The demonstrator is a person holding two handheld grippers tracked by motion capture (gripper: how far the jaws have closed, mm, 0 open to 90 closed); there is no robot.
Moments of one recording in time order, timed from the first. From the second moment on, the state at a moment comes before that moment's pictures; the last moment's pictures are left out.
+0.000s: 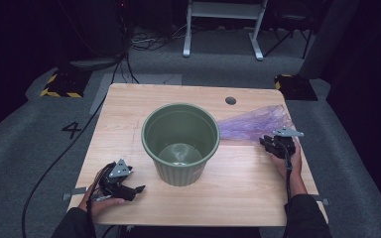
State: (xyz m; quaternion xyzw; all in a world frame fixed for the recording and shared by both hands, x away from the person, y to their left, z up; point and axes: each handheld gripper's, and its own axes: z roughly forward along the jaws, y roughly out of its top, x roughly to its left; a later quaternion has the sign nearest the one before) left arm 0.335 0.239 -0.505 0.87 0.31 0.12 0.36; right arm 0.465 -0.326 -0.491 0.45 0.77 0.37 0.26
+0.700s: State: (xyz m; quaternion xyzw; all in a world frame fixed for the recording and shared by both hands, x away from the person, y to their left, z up) left arm 0.335 0.239 -0.505 0.87 0.31 0.12 0.36; right arm 0.458 -0.245 -0.443 0.35 0.78 0.45 0.25
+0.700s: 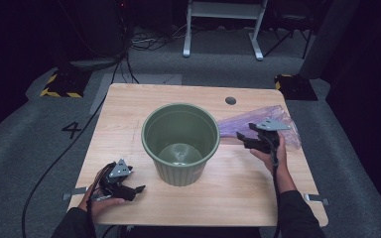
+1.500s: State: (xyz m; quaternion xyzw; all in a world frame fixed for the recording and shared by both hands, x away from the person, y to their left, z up) left arm 0.335 0.239 -0.505 0.87 0.31 0.12 0.36; right arm 0.500 -0.174 -0.498 0.38 0.83 0.38 0.17
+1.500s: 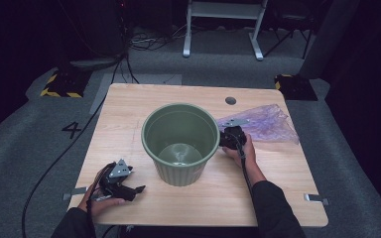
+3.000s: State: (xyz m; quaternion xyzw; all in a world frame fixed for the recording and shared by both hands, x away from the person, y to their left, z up) left arm 0.335 0.237 -0.505 0.87 0.31 0.13 0.36; right arm 0.453 -0.260 -0.499 0.37 0.83 0.38 0.19
